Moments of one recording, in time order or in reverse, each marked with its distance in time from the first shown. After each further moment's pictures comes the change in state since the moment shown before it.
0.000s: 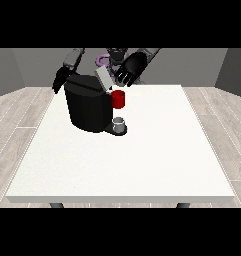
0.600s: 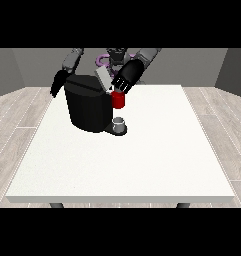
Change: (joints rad) left arm -0.024 -0.022 -0.012 0.026 -0.018 -0.001 -0.008; right arm -0.027 -0.017 -0.029 0.024 -0.005 -0.008 0.010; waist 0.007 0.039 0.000
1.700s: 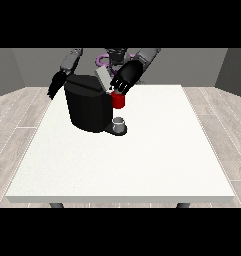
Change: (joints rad) left arm -0.044 0.025 0.011 0.019 -0.025 0.029 -0.046; right arm -0.021 -0.012 -0.023 0.005 -0.014 -0.002 -0.012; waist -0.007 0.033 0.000
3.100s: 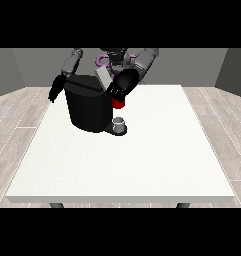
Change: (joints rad) left arm -0.023 0.036 -0.014 0.012 -0.087 0.138 -0.099; right arm -0.037 0.014 0.017 -0.009 0.023 -0.029 0.005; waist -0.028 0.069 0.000
